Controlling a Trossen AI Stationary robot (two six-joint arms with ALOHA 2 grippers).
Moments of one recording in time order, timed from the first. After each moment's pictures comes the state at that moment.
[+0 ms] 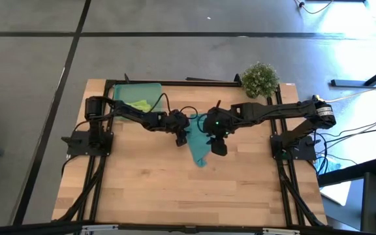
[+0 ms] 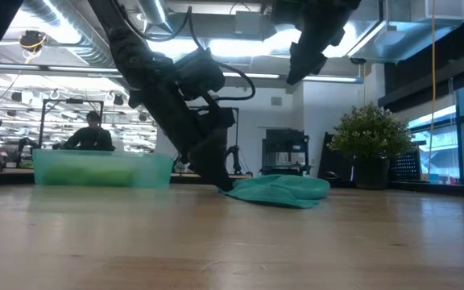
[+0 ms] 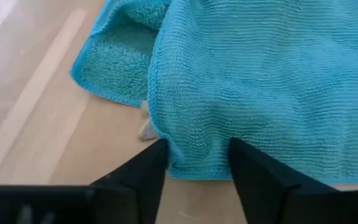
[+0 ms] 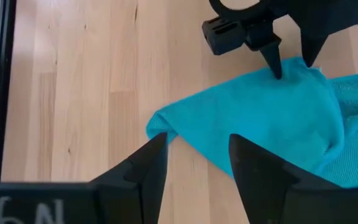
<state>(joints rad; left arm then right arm) 0.18 1.88 0.90 0.14 -0.12 -0.08 -0.01 1.55 1.30 -0.77 -0.14 0.12</state>
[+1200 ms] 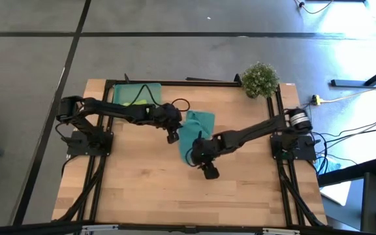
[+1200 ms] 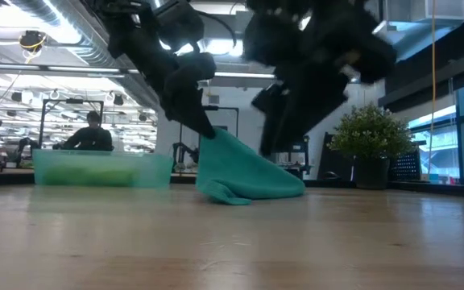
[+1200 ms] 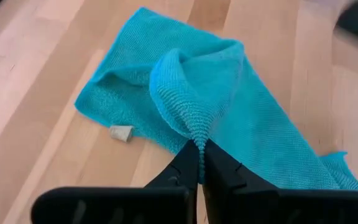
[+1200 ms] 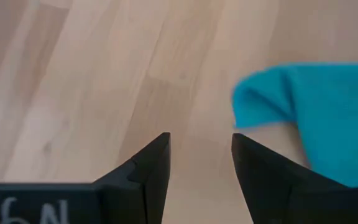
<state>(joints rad) 0.18 1.55 0.90 -0.16 -0.04 -0.10 0.18 1.85 1.20 -0.38 -0.14 -0.07</state>
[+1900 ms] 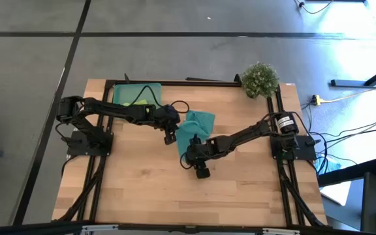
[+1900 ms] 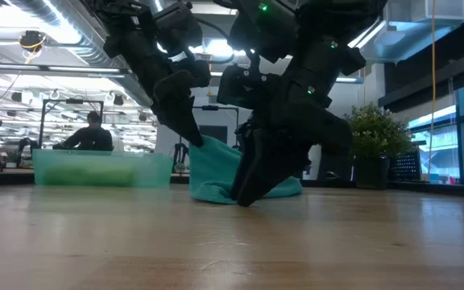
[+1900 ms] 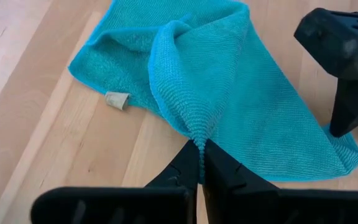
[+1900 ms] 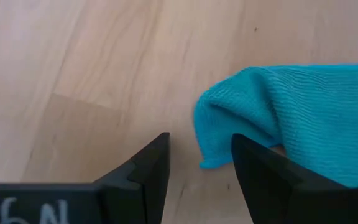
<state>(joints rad) 0.18 1.55 0.90 -0.26 -0.04 -0.11 0.17 2.02 1.20 -0.21 0.04 -0.08</state>
